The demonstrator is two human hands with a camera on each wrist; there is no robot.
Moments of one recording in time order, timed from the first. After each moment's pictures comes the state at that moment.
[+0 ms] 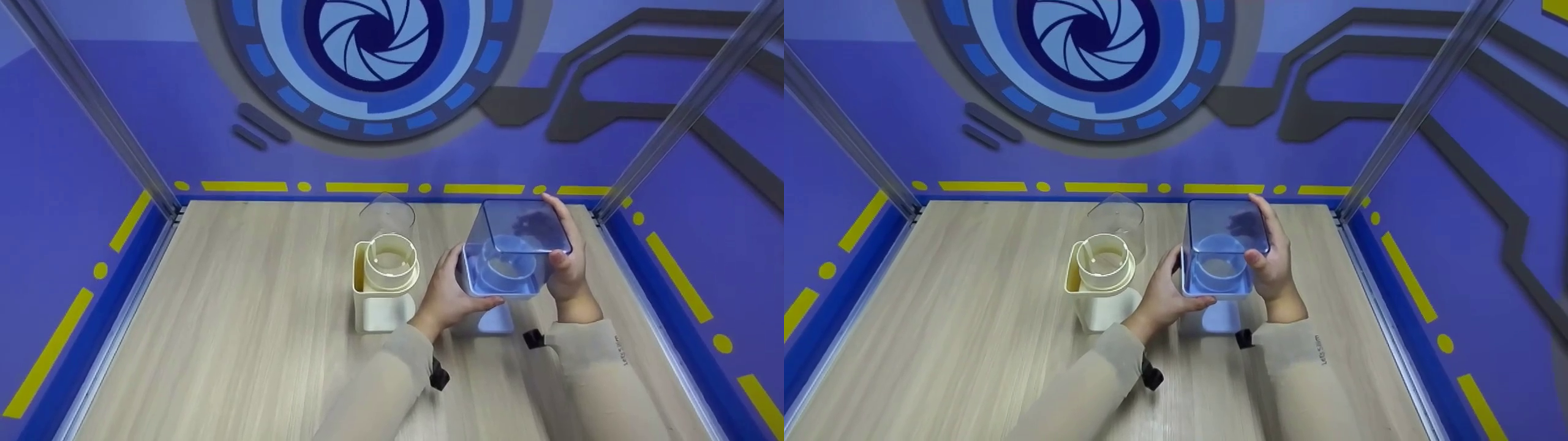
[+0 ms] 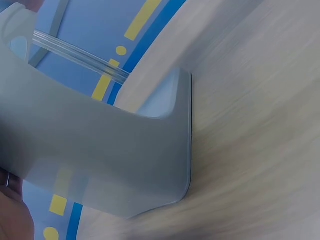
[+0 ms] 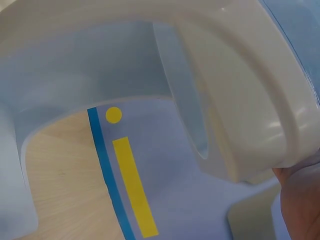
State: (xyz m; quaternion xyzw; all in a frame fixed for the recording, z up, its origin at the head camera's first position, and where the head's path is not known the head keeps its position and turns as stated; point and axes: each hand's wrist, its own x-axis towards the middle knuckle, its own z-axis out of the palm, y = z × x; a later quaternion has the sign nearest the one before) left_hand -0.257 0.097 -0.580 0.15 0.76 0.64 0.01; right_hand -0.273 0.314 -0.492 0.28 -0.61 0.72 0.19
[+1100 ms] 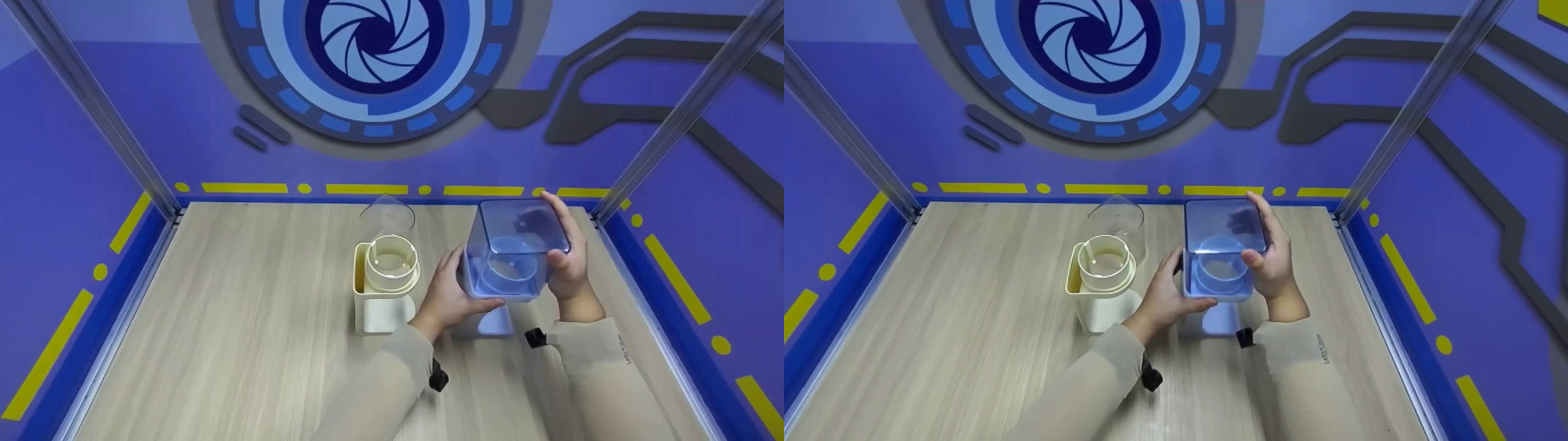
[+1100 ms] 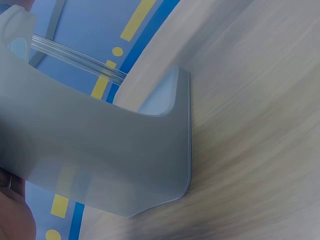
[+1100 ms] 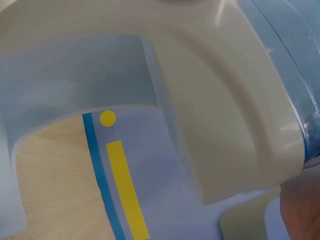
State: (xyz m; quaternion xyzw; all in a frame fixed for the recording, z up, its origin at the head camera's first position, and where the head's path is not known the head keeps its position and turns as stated) left_hand -0.257 0.097 -0.578 0.16 0.77 0.62 0.00; right_hand -0.274 0.313 -0.480 0.29 -0.63 0.69 0.22
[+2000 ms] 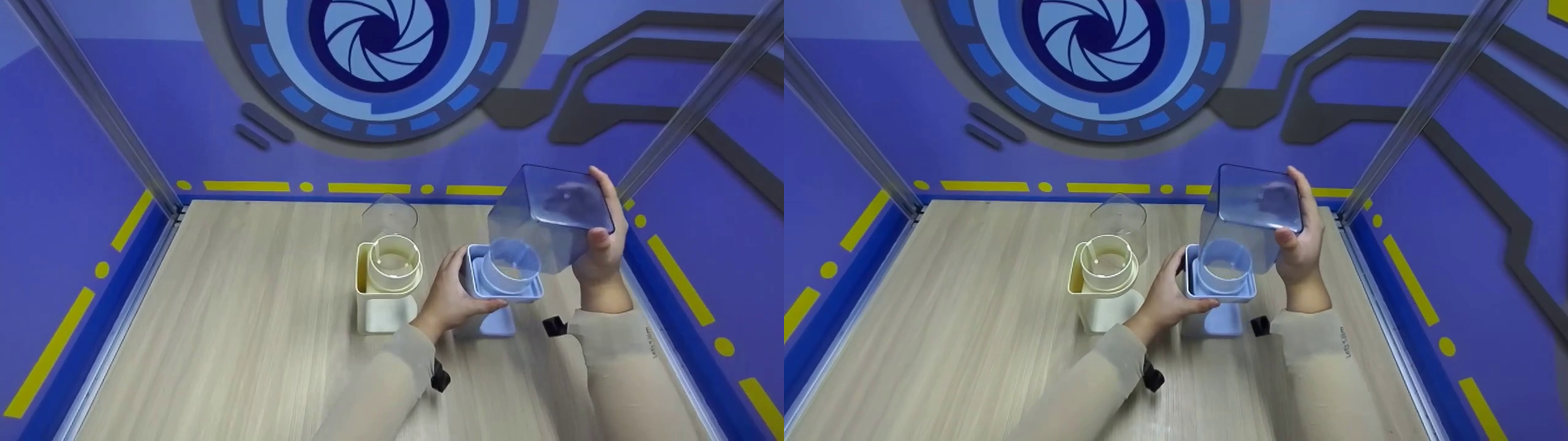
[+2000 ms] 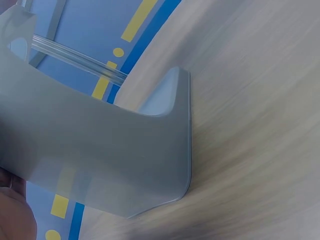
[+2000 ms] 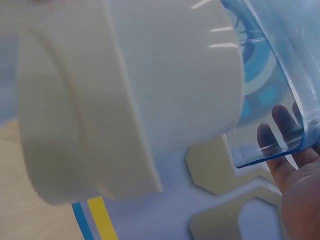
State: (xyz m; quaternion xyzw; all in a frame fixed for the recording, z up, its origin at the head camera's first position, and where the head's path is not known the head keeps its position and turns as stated) left_hand -0.259 0.096 -0.581 0.17 0.76 0.63 0.00; right_hand -0.279 0.321 -0.443 0.25 -0.56 0.74 0.29
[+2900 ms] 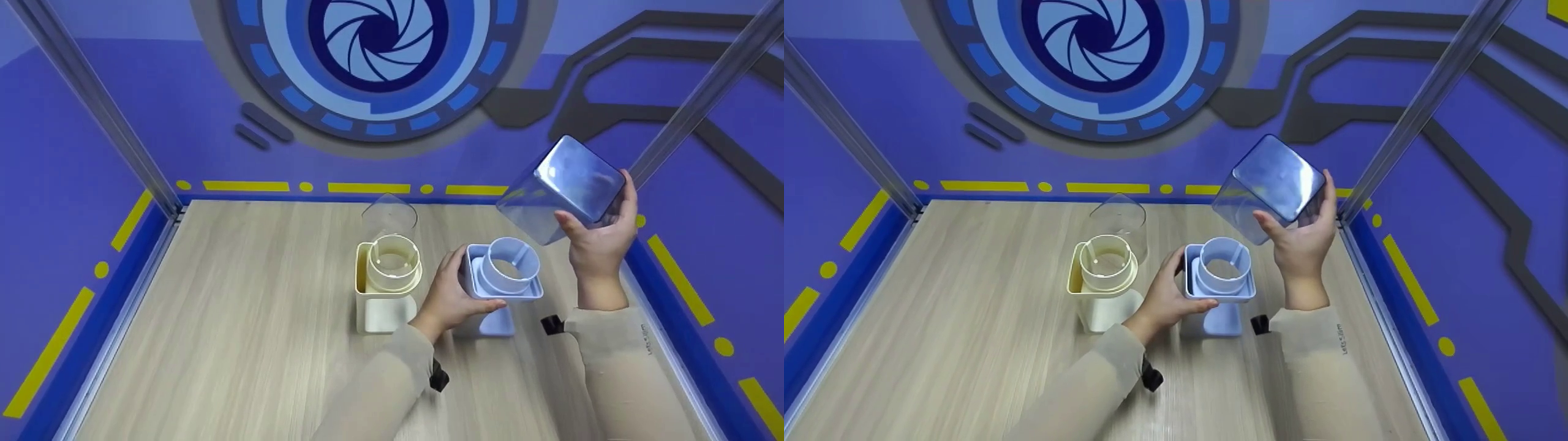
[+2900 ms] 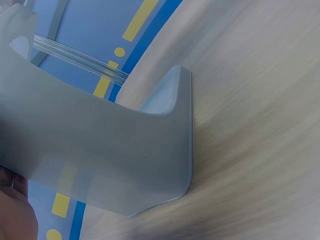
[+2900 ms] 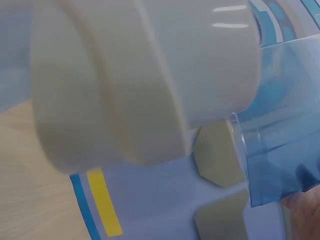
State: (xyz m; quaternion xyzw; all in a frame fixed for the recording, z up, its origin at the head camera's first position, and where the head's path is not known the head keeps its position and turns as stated) left_hand -0.258 0.096 -0.581 0.16 0.77 0.62 0.00; right_hand -0.292 0.327 -0.449 0.05 -0.61 0.68 0.40
